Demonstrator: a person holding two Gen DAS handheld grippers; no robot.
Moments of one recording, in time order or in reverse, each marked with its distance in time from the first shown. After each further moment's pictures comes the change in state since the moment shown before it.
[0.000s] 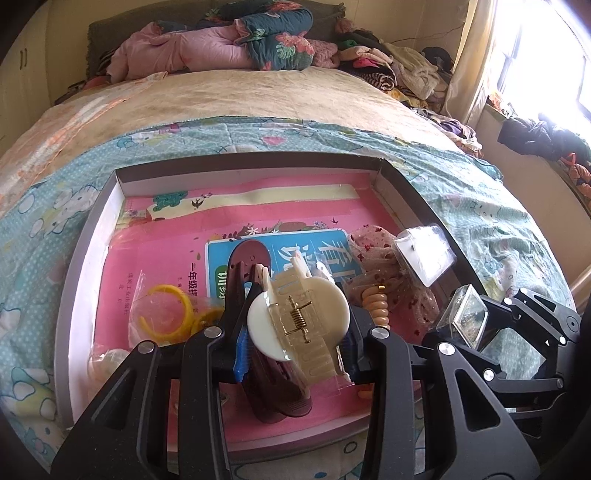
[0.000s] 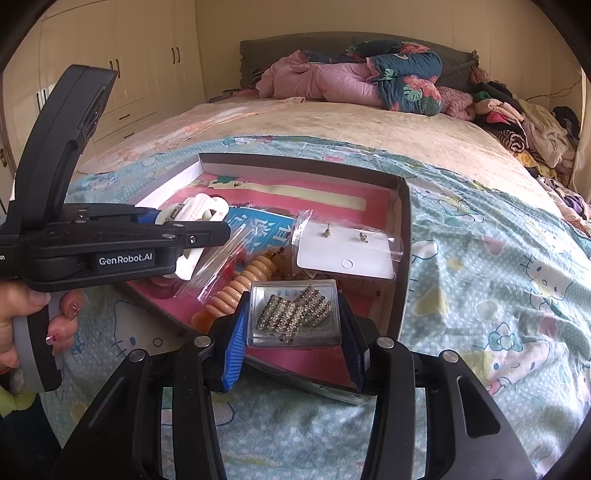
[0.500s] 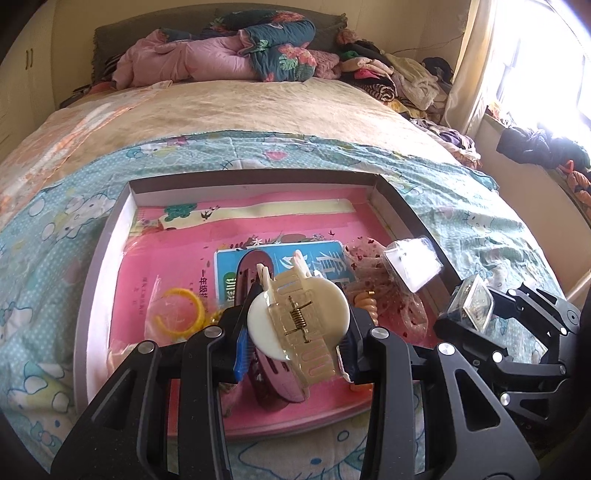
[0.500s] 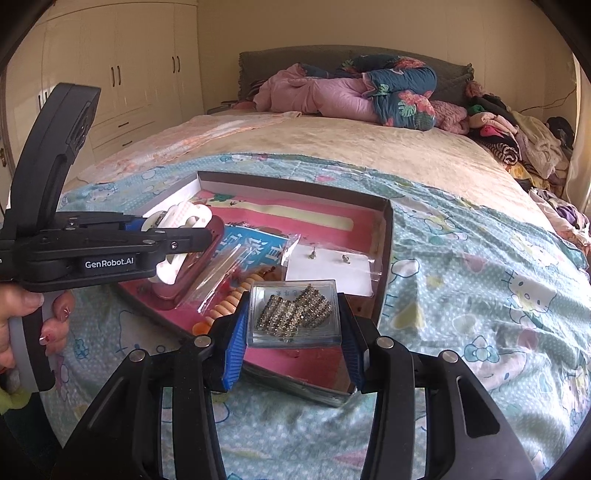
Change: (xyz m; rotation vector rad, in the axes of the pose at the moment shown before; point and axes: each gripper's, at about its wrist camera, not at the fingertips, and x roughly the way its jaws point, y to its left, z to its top) left arm -0.018 -0.001 0.004 -0.006 -0.038 0.002; right arm -0.017 -0.005 0.007 -0.016 -0.049 -0.021
